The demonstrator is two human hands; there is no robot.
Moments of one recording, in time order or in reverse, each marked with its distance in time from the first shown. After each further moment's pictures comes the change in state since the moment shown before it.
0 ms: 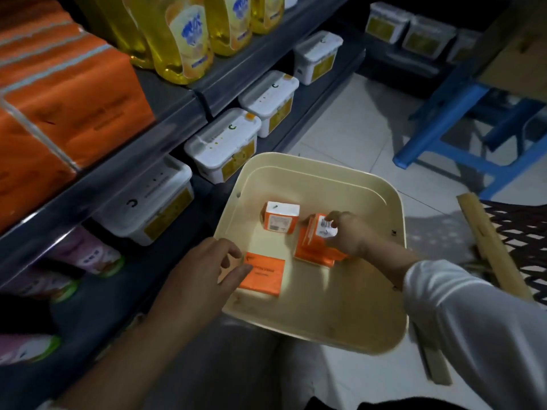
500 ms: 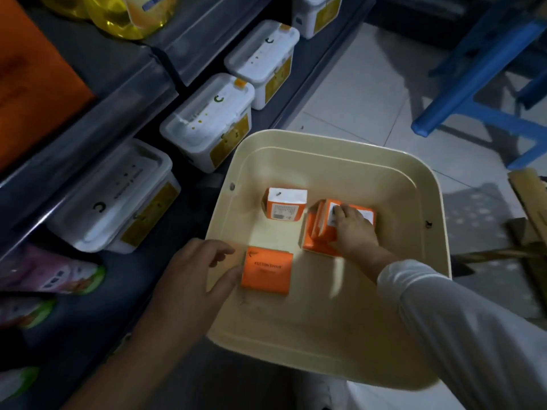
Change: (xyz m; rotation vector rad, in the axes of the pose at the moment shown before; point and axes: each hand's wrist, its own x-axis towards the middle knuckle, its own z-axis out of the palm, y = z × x) left_hand 0.034 -0.035 0.024 -0.060 -0.005 -0.042; right_hand 0.073 0.034 0.094 -0.168 0.090 0.104
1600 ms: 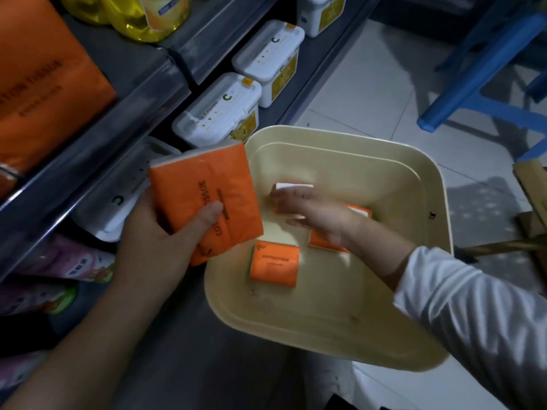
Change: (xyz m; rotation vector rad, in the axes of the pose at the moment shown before) left_hand 0.011 0.030 -0.051 -0.540 0.313 -0.178; right_hand -0.044 -0.088 -0.085 1.377 -0.393 -0.144
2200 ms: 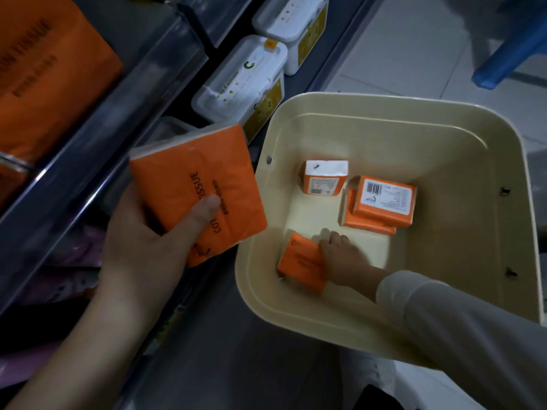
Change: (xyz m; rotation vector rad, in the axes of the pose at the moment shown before) left_hand -0.004 0.003 -0.023 0.047 0.018 -0.015; right_hand 0.026 0.164 0.022 -1.391 -0.006 0.124
